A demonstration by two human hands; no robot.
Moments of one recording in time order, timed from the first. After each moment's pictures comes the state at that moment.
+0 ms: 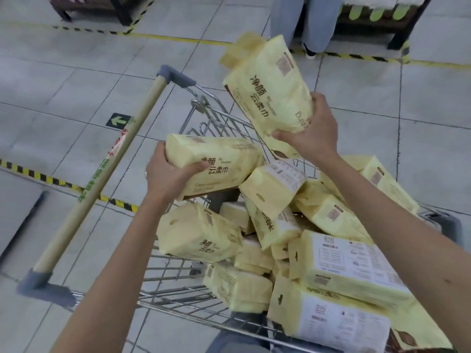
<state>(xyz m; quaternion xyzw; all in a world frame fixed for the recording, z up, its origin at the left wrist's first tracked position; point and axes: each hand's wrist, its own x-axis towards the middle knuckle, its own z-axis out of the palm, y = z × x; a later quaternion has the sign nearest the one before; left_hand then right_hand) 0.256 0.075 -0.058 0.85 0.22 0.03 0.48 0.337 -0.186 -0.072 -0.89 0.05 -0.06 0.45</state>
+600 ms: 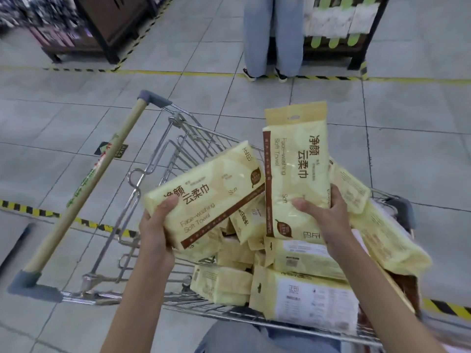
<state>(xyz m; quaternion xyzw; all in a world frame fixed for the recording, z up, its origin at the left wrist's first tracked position) 0.137 0.007 -0.034 0.55 0.28 0.01 0.78 0.149 -0.258 -0.066 -0.62 0.25 0.05 0.74</state>
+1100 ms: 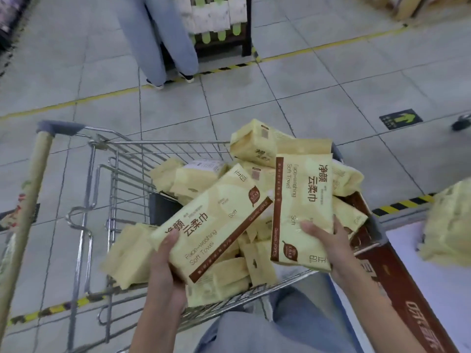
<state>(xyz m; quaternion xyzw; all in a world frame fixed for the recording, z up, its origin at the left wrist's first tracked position) 0.111 0.009 -0.070 0.52 0.25 -0.21 0.79 0.009 -0.229 -0.104 -0.50 0.44 -0.08 0.74</state>
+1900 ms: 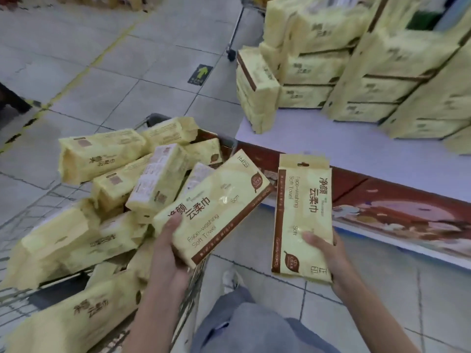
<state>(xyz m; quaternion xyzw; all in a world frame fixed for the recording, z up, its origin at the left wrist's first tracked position) 0.029 -0.025 -0.077 0.53 0.01 -0.60 0.61 -0.232 -0.040 -0.109 -0.20 0.62 -0.39 0.65</state>
